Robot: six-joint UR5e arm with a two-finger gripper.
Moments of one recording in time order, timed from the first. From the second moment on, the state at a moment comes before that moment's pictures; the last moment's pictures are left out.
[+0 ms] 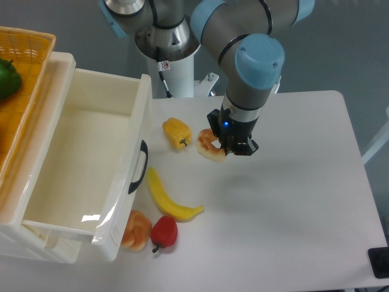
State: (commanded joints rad) arm 2.56 -1.82 -1.51 -1.40 1.48 1.34
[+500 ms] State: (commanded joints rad) arm 2.55 -1.83 -1.49 -1.40 1.48 1.29
